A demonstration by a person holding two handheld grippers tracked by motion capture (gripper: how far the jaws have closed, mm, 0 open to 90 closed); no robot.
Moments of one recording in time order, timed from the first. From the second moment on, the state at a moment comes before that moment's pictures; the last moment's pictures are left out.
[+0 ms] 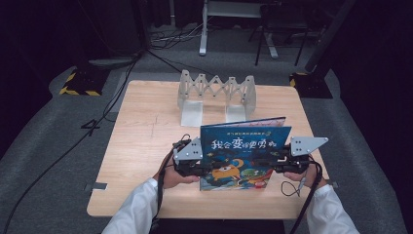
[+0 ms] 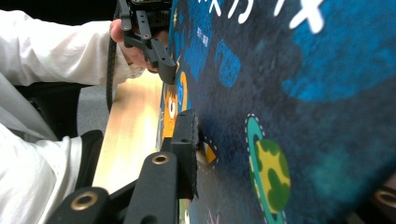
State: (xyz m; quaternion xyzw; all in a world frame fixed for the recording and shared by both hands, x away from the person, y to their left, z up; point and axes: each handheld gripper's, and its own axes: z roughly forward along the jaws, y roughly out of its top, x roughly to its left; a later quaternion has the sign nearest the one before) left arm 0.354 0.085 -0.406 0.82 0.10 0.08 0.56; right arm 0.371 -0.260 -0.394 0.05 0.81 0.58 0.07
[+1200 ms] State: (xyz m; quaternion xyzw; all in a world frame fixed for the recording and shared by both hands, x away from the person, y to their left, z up) left arm 0.340 0.098 -0.413 0.80 0.13 0.15 0.57; right arm 0.353 -0.323 -0.444 0.27 0.81 0.48 0.20
